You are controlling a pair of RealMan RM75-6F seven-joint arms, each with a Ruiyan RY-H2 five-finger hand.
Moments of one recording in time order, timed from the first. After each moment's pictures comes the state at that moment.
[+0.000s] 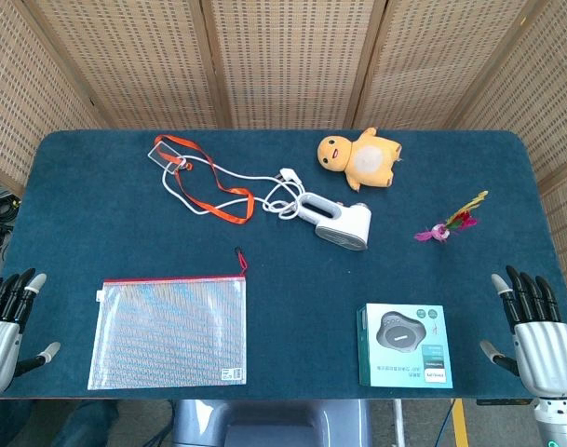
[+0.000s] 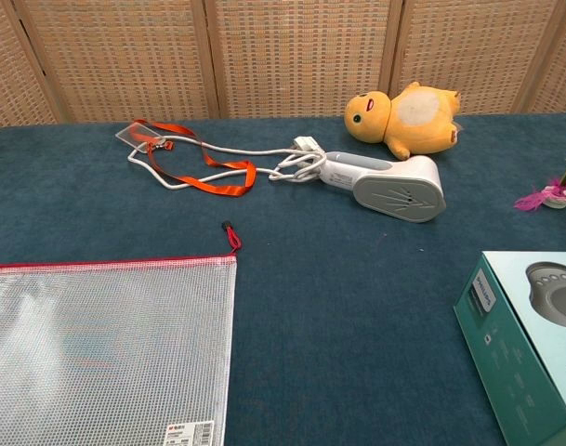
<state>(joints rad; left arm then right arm) 0.01 -1.10 0.01 -1.78 1.64 1.60 0.21 0.01 -1.11 0.05 -1.71 -1.65 1.63 -0.15</state>
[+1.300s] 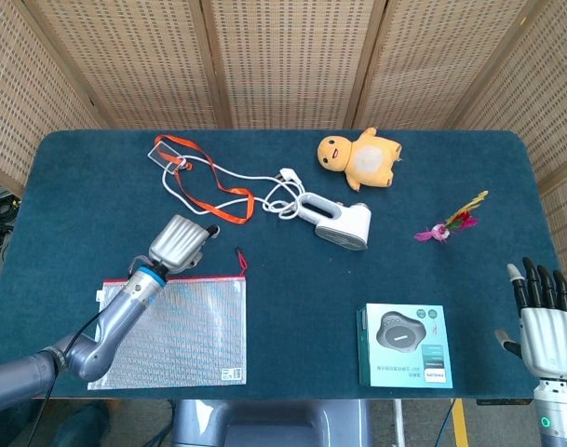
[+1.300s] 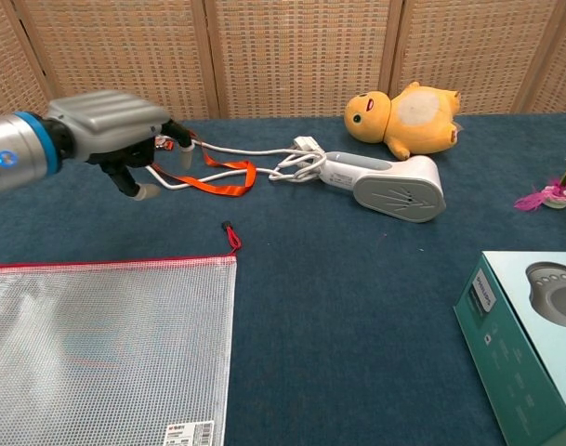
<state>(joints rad) -0.75 -1.53 -0.29 -1.38 1.27 0.79 0.55 0.04 -1.18 0.11 -1.65 -1.47 1.55 -0.33</state>
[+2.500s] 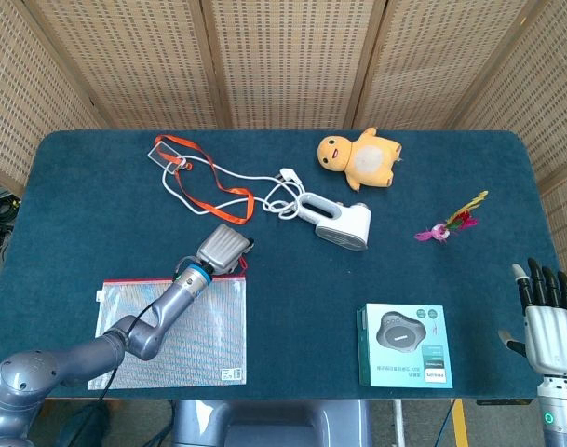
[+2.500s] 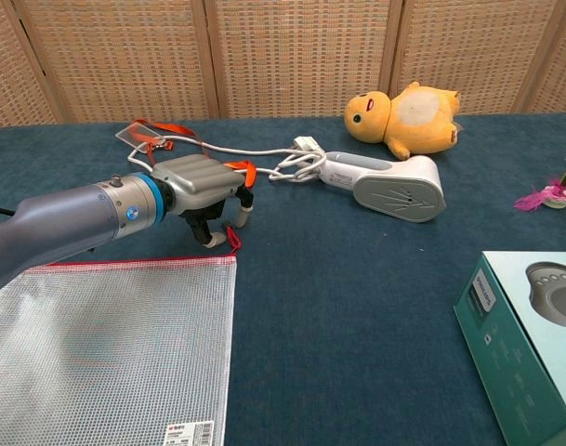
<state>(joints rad) -0.97 -1.85 -0.18 -0.92 1.25 0.70 0.38 0.05 -1.17 0.11 -1.63 -1.42 1.52 -0.30</state>
